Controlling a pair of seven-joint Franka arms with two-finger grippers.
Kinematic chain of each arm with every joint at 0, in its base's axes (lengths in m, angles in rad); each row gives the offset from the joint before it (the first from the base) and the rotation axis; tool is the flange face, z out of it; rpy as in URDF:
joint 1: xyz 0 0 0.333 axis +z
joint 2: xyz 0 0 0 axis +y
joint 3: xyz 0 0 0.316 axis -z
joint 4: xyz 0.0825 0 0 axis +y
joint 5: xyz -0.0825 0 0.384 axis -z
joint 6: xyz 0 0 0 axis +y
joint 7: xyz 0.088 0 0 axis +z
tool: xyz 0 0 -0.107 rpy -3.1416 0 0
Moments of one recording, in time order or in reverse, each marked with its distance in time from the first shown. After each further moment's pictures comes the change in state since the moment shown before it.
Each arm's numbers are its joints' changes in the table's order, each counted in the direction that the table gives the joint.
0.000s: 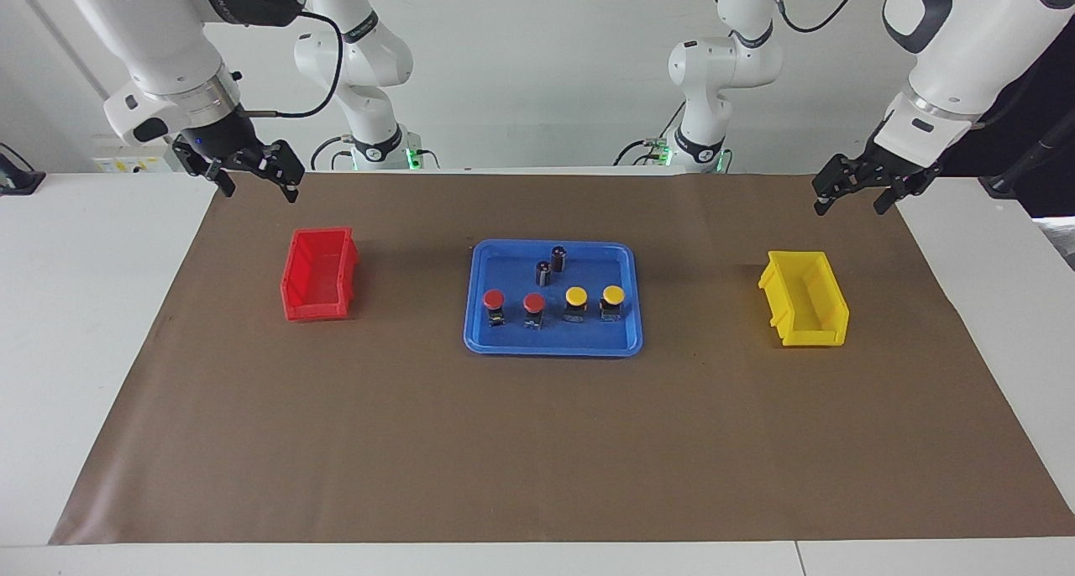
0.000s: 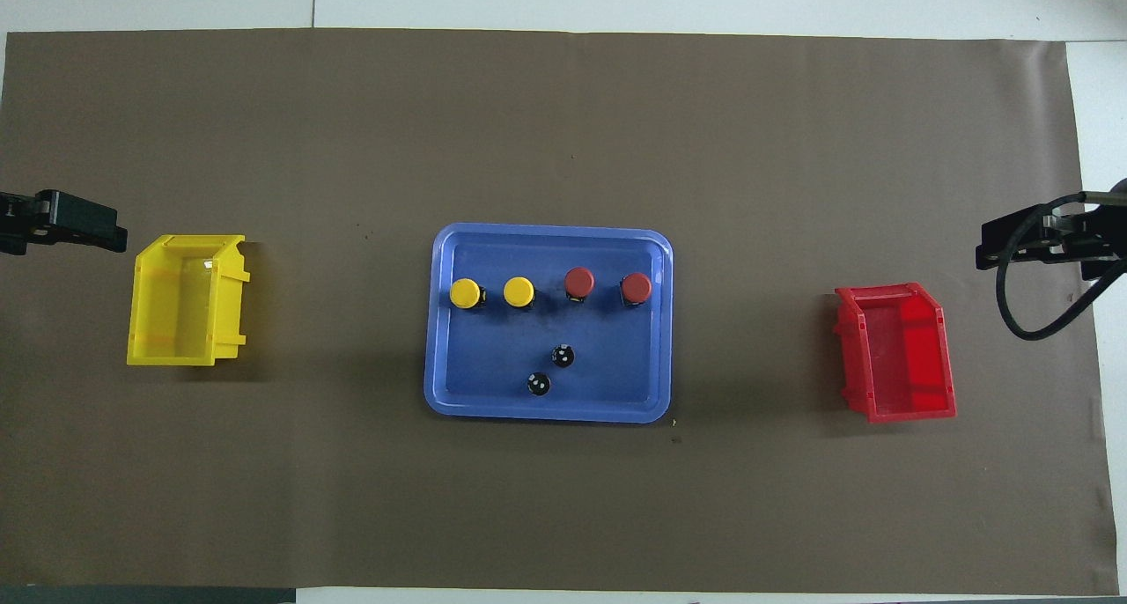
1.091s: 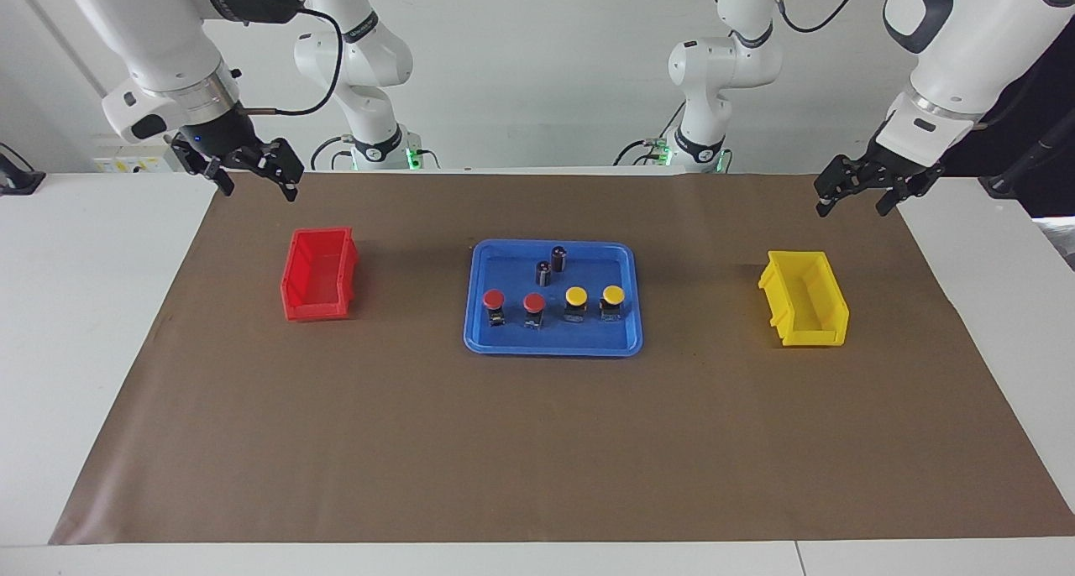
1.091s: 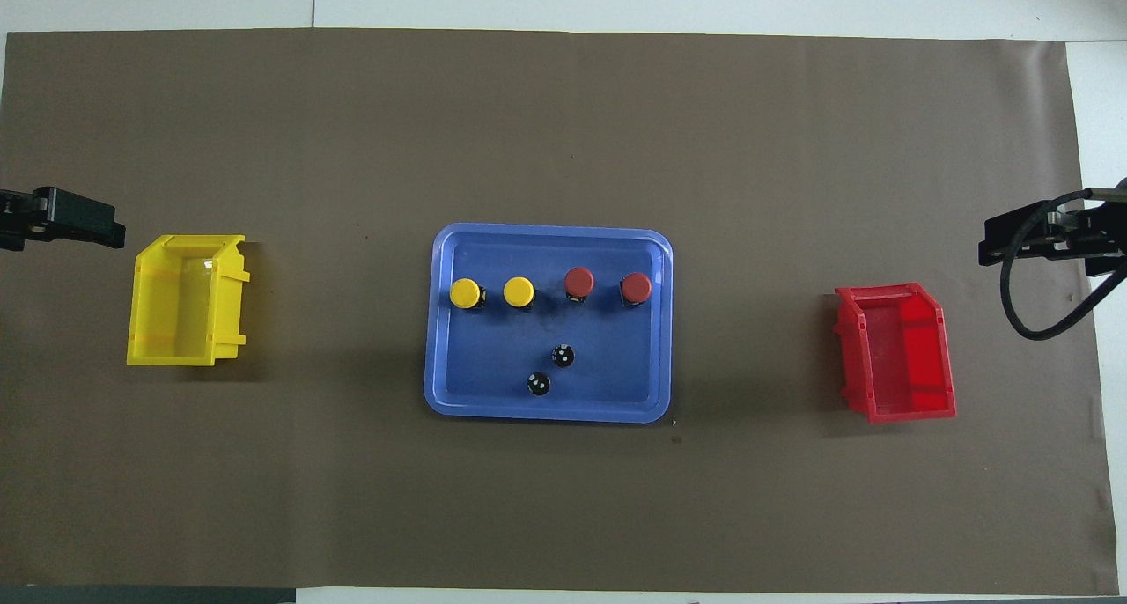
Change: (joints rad) left arm 0.001 0.000 -0.001 0.003 -0.002 -0.016 -0.004; right arm 0.001 0.008 -0.005 -0.026 -0.001 0.000 0.000
